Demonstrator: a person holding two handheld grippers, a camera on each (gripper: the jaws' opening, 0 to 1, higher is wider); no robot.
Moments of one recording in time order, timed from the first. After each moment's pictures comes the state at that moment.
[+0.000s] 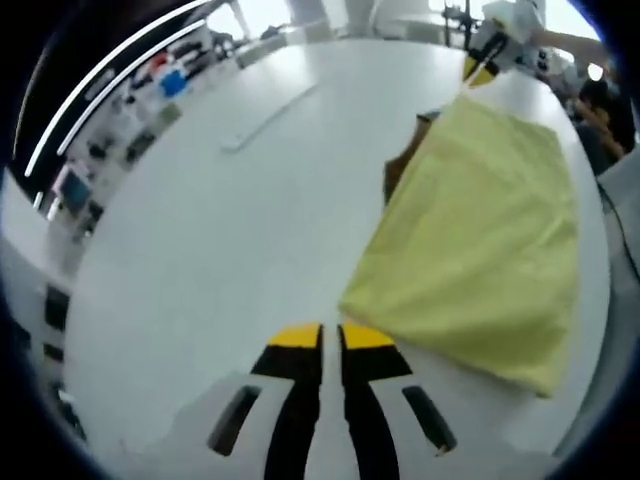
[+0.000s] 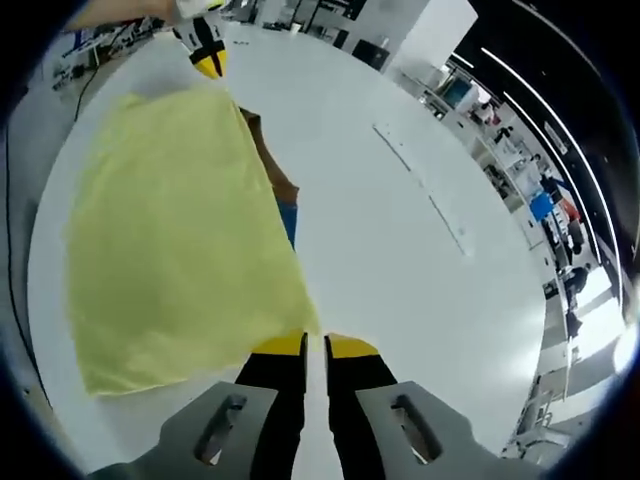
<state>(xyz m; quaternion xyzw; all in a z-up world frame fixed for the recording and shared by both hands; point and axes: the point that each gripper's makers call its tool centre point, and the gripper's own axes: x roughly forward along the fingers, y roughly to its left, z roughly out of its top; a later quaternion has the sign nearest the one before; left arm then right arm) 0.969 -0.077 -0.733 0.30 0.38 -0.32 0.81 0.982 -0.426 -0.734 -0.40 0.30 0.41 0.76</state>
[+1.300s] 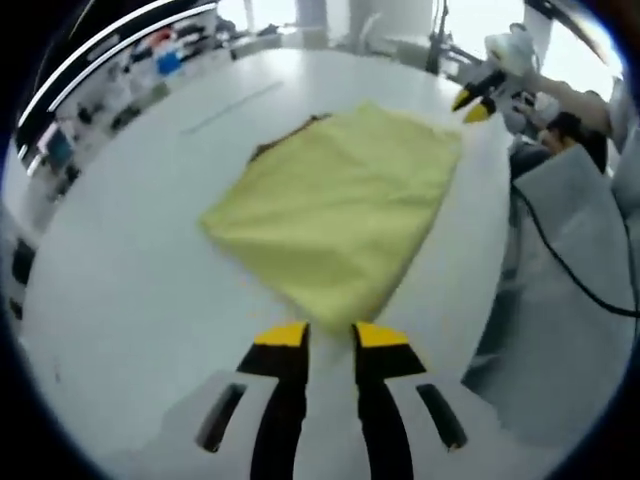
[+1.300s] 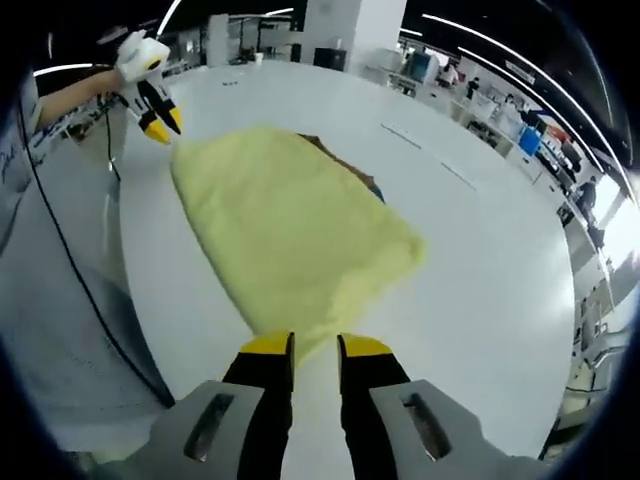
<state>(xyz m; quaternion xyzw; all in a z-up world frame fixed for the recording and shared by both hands) 0.805 -0.100 -0.734 0.19 0.43 -0.35 0.81 0.832 -0.442 -0.731 -0.25 0.36 0.39 0.81</state>
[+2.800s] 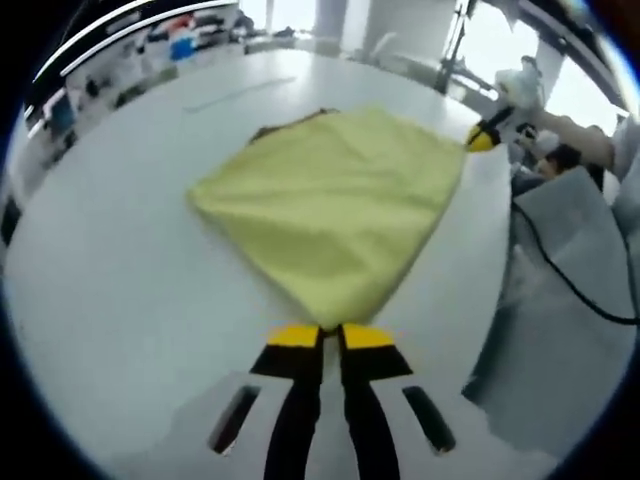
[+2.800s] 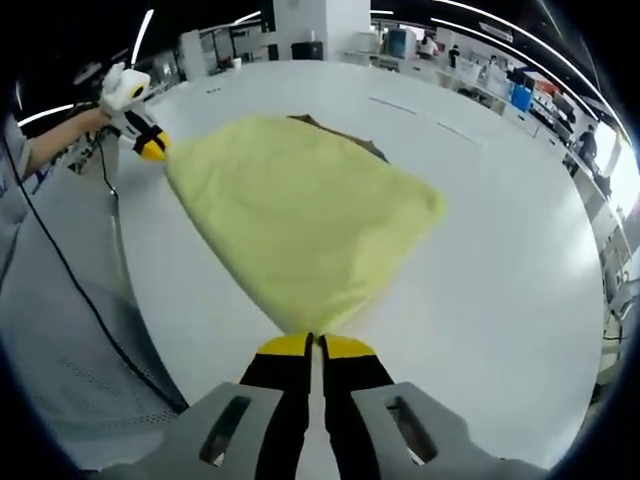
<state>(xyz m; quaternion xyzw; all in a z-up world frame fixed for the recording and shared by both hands) 0.802 -0.106 -0.758 0.11 0.43 -0.36 0.82 0.818 -0.442 -0.761 -0.18 0.41 0.38 0.81</state>
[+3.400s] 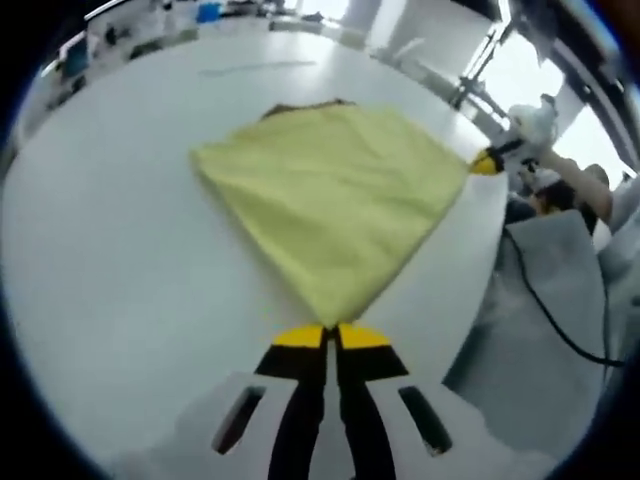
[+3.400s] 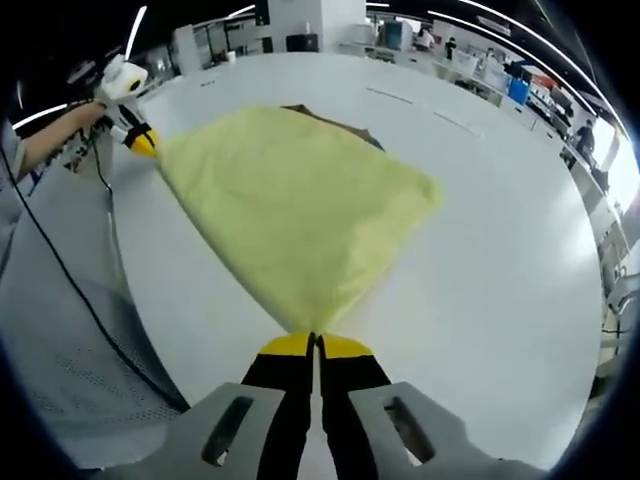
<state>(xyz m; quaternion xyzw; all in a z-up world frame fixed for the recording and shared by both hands) 0.791 -0.103 -0.766 0.04 0.50 -0.34 0.80 0.815 -0.450 -0.768 -0.19 0.42 0.37 0.81</state>
